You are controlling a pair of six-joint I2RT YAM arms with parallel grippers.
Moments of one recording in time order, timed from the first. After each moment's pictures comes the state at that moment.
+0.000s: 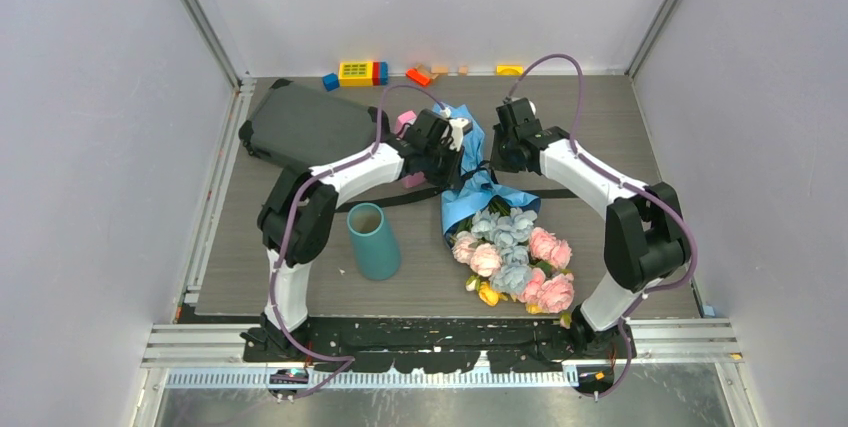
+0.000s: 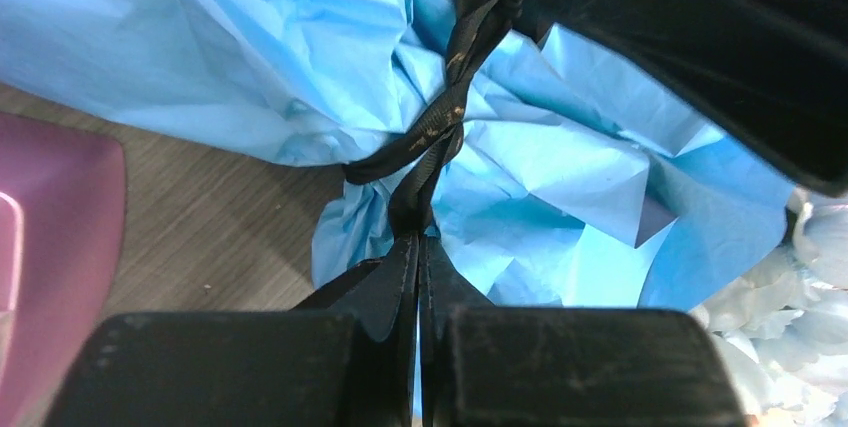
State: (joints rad) left arm -0.68 1.99 1.51 -0.35 0.33 -0.25; right arm 0.41 1.67 1.22 -0.45 0.11 0.48
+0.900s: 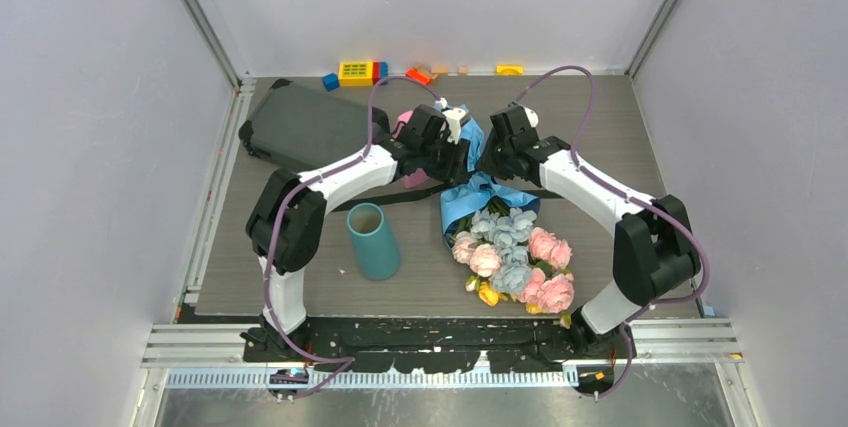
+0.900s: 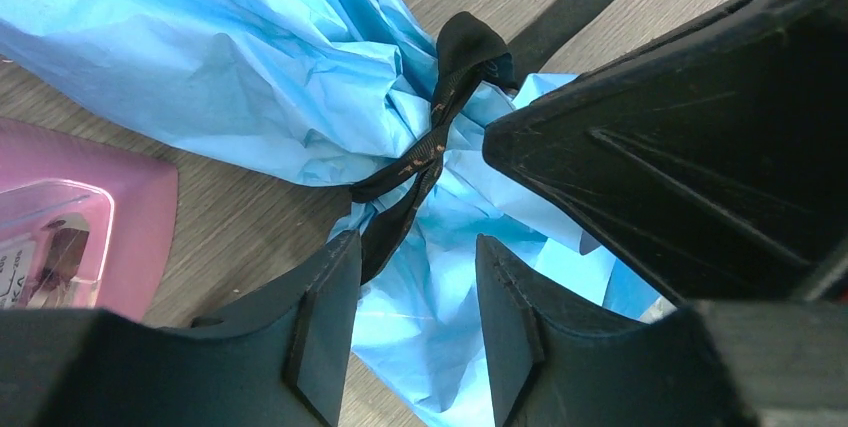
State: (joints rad) left arm -0.69 1.91 1.45 -0.27 0.26 -0.26; right arm 0.47 1.58 1.17 -0.42 0.11 0.77
